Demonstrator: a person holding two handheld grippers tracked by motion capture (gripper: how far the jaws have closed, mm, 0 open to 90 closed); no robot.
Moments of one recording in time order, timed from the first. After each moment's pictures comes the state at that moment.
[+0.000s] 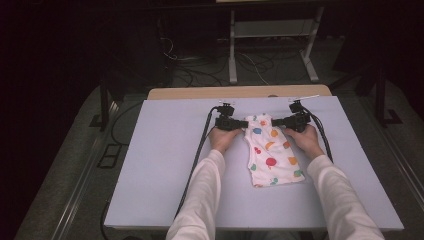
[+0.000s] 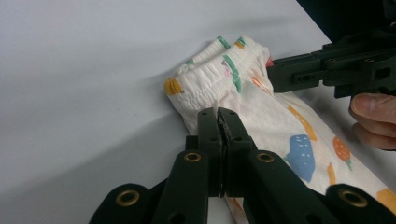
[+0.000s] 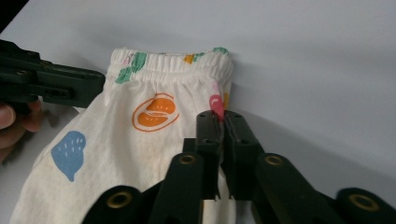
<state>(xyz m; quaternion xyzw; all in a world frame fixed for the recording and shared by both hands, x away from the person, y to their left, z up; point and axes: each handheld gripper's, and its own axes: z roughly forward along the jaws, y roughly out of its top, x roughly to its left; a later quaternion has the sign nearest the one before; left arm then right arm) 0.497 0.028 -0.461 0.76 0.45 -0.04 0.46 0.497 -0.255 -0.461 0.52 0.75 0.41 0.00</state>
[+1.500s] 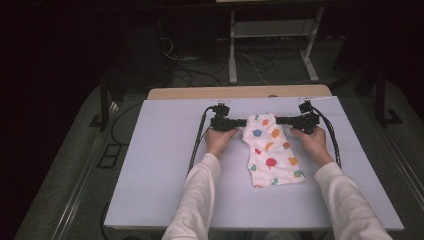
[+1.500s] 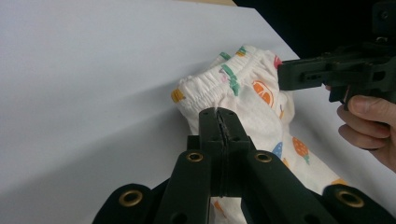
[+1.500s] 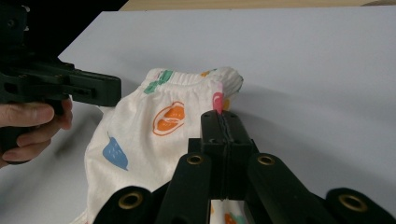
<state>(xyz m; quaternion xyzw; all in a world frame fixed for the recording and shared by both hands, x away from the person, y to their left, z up) 0.477 0.044 -0.441 0.74 0.43 -0.04 0.51 0.468 -0.270 -0.438 0.49 0.73 0.48 0.01</state>
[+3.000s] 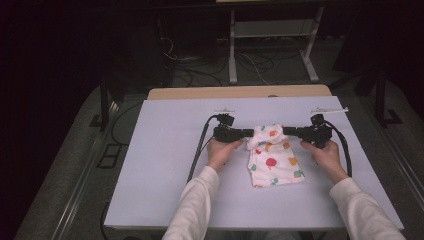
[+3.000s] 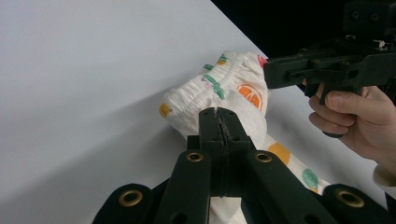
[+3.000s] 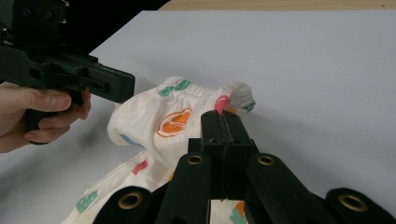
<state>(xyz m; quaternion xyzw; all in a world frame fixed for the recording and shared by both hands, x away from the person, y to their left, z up) 0.427 0.035 -0.431 0.75 0.39 -0.07 0.53 0.408 -0.285 -0.429 0.44 0.74 0.52 0.02</state>
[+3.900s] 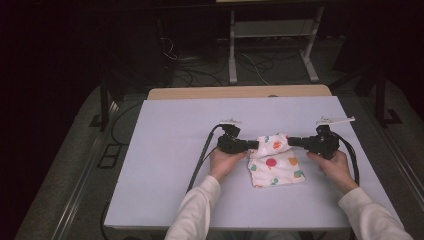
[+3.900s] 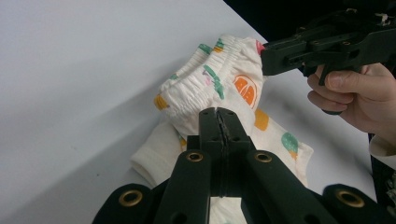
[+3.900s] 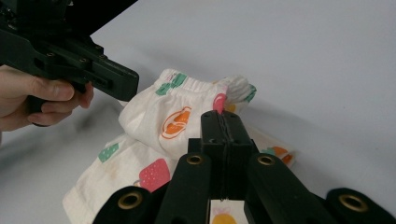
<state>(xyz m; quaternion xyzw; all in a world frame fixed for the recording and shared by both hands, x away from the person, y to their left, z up) 0.395 0.024 -0.437 0.78 0.36 -0.08 0.51 0.376 -0.293 -0.432 0.41 0.76 0.50 0.02</state>
